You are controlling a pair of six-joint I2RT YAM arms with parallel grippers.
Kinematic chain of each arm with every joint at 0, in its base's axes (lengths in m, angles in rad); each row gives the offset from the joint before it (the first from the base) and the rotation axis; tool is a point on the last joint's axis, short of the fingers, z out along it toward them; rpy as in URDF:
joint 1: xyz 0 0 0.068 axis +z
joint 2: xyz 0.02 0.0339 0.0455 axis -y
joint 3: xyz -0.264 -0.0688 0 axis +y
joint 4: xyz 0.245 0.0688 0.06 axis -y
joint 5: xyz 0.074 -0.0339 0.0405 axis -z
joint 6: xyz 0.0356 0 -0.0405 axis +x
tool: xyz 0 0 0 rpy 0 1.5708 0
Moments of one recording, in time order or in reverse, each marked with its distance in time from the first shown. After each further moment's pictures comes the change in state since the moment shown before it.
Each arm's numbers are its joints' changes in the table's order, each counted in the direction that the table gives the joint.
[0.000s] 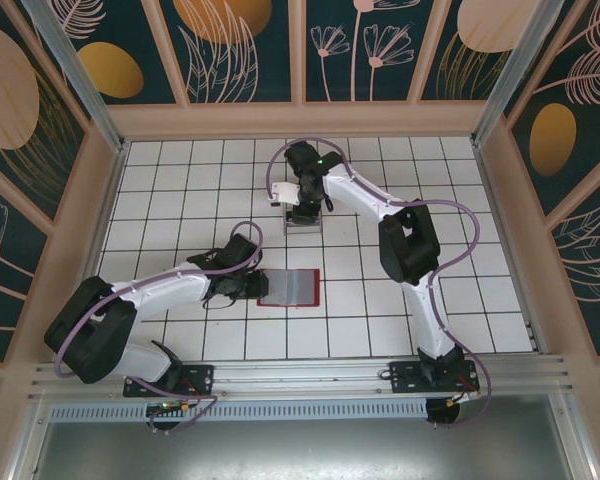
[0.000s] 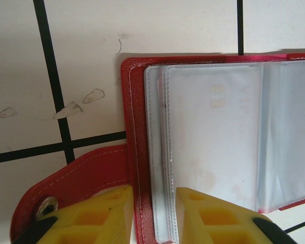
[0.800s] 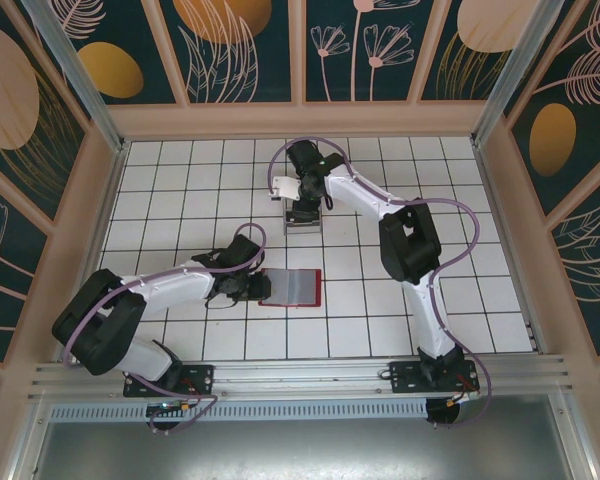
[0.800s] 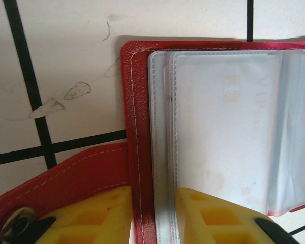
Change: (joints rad) left arm 0.000 -0.053 -0.001 0.029 0.040 0.000; right arm -0.013 0.002 0.029 0.124 0.059 0.003
